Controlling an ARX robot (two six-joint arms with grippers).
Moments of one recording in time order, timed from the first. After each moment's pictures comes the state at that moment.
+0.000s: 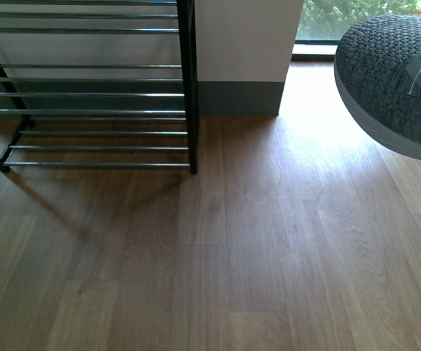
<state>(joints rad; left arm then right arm) -0.68 1.20 0.63 -0.70 -1.24 -0.93 0.05 0.68 0.27 0.24 -0.28 -0.21</state>
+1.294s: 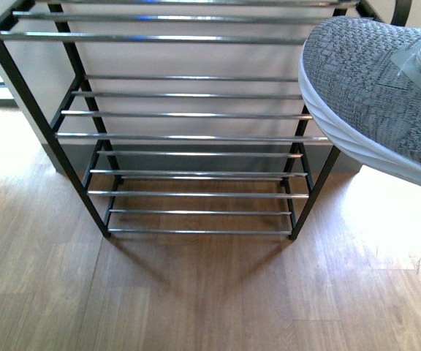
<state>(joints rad) -0.68 1.20 0.63 -0.70 -1.24 -0.93 0.05 0.68 0.27 0.24 -0.30 -0.21</state>
